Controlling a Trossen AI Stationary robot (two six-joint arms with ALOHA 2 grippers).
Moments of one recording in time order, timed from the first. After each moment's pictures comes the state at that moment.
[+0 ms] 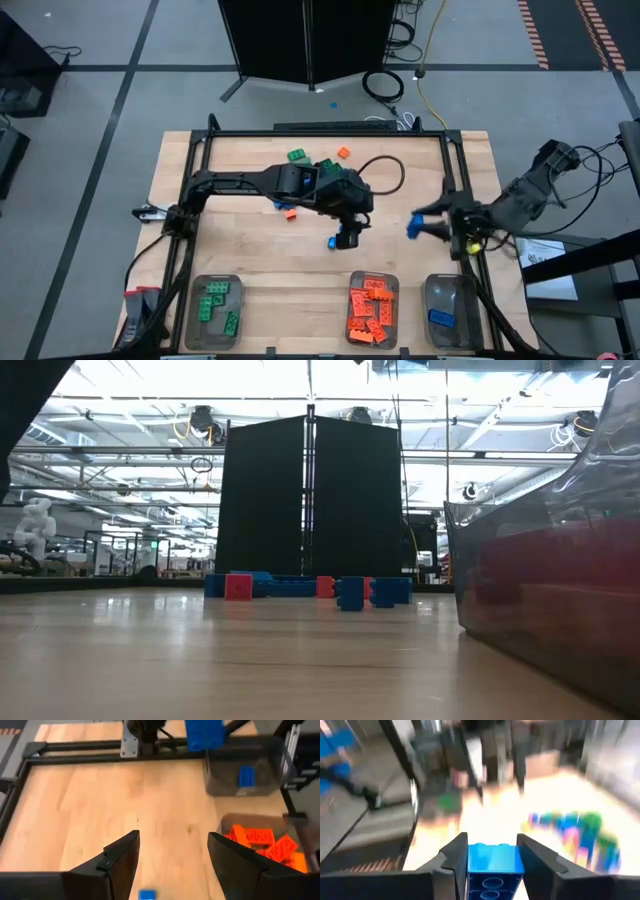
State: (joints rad) left arm -0.10 2.10 2.33 -0.97 -0.05 0.00; right arm 0.72 0.70 0.87 -0.57 0.70 0.55
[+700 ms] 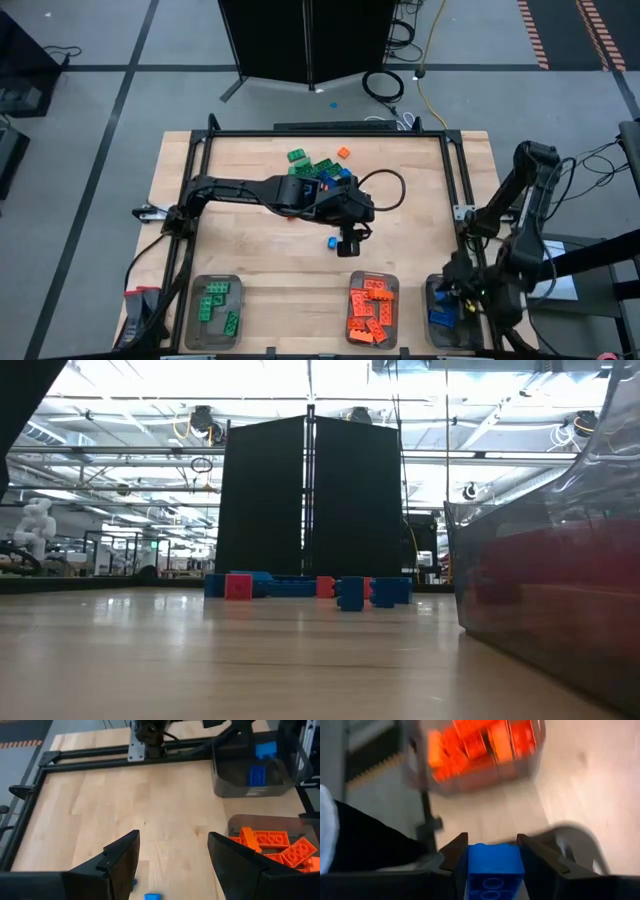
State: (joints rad) left arm -0.15 2.10 2.29 -0.92 -0.16 0.00; right arm 1.21 1.17 0.87 -0.82 0.46 1.50
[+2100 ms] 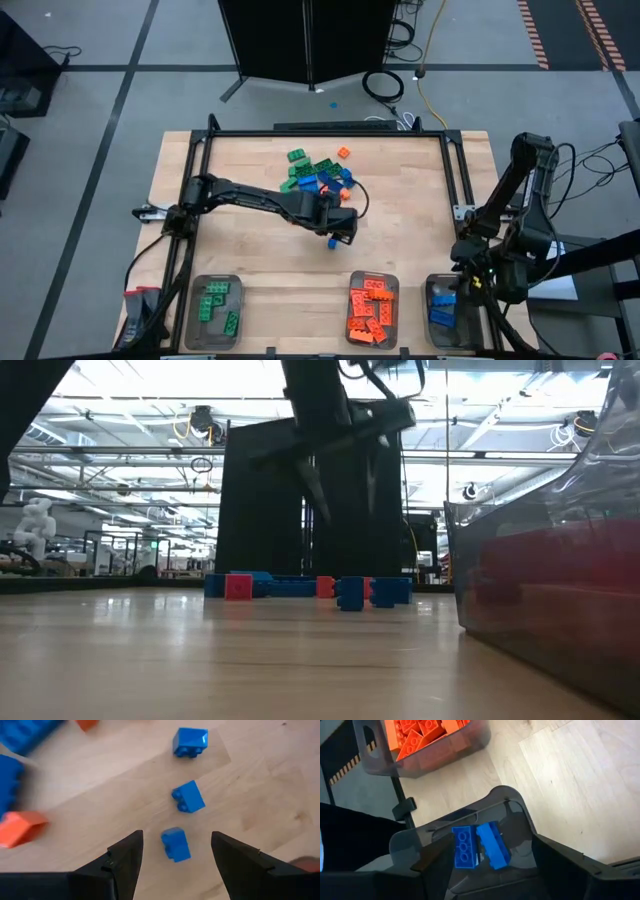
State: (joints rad) left arm -0.10 2.10 1.83 -1.00 -0.20 -1.20; right arm 1.21 0.98 0.87 -1.09 0.32 1.66
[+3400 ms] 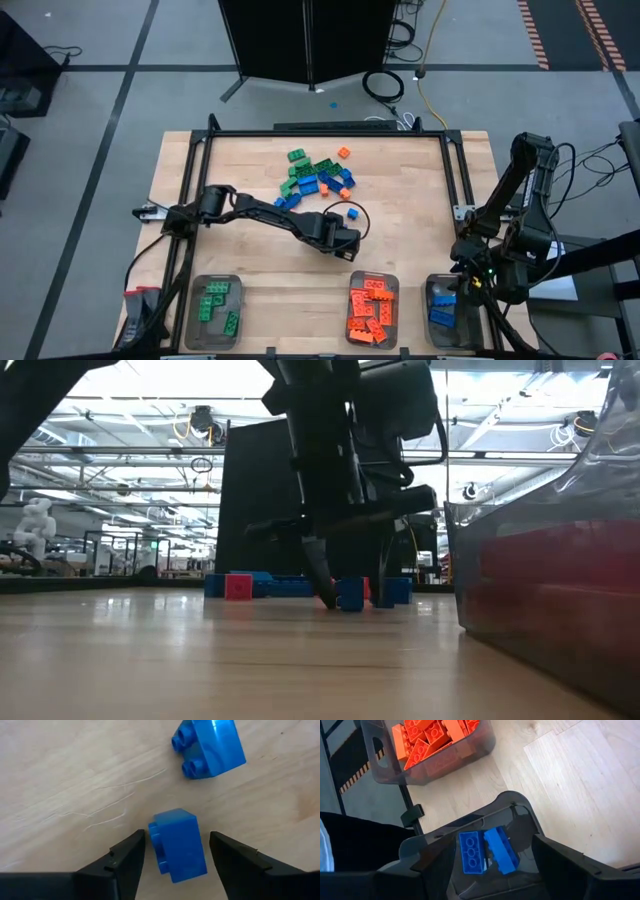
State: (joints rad) left arm -0.14 2.28 1.74 -0.81 -0.13 -1.27; right arm 1.21 0.98 0.87 -1.07 0.34 1.69
